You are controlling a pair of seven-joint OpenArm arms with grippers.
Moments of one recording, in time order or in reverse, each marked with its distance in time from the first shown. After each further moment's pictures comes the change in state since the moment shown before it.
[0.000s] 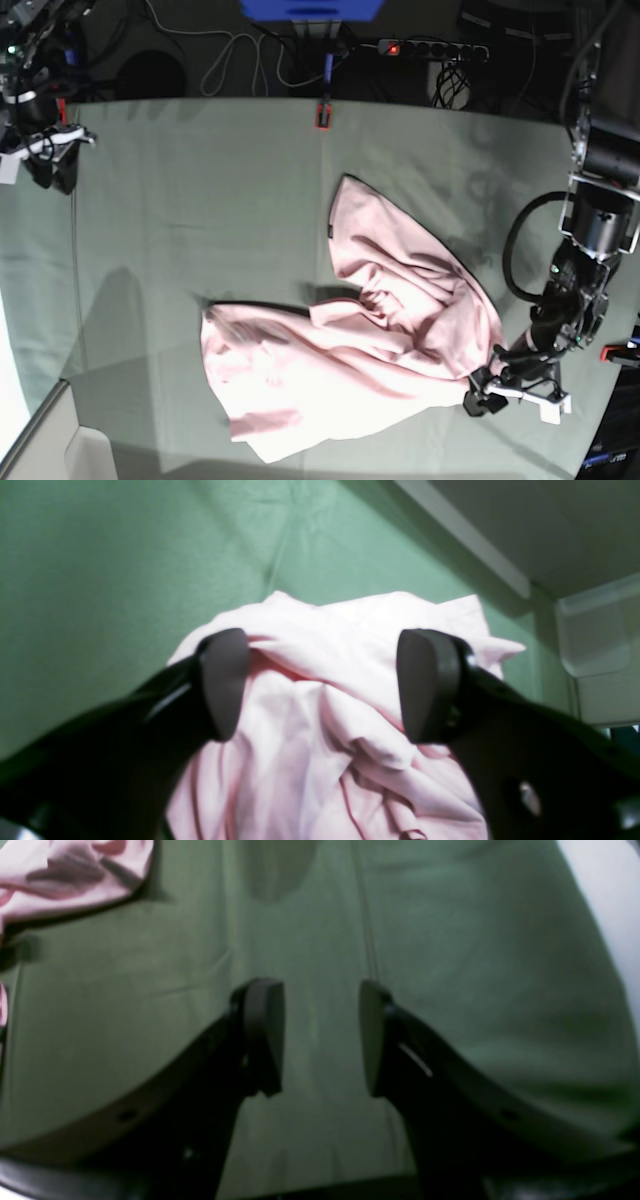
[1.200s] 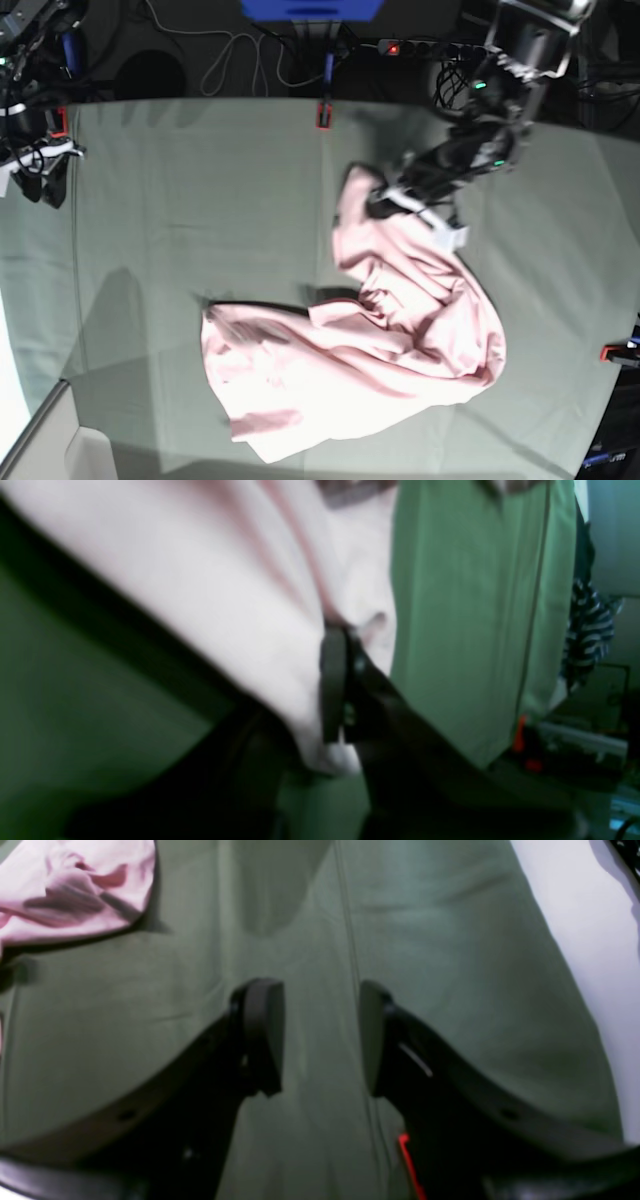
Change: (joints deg) left arm 38.5 6.0 -5.9 29.8 4.1 -1.0 13.1; right arm 1.7 1.9 0.3 -0.4 0.0 0.0 -0.2
